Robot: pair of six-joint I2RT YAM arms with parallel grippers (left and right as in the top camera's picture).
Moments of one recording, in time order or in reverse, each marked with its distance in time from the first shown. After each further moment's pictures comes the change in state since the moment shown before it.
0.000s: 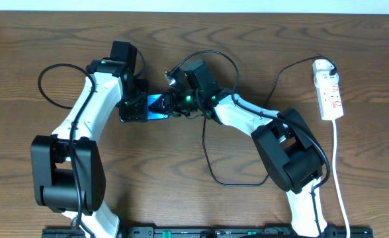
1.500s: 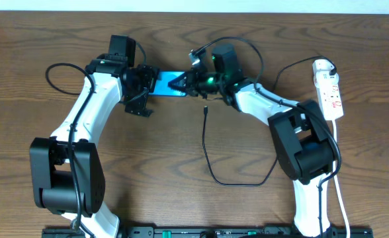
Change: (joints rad) left arm 0.000 -0.011 0.002 0.154 0.177 0.261; right arm -0.171 0.006 0.003 0.143 -0.074 0.076
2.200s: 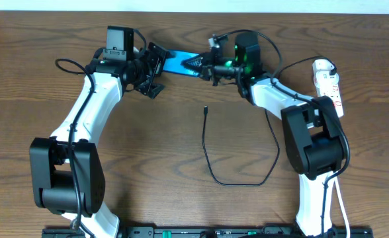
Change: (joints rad) left arm 0.000 0.000 0.001 0.324 0.202 0.169; right arm -0.119 0.001 -0.002 0.243 -0.080 0.476
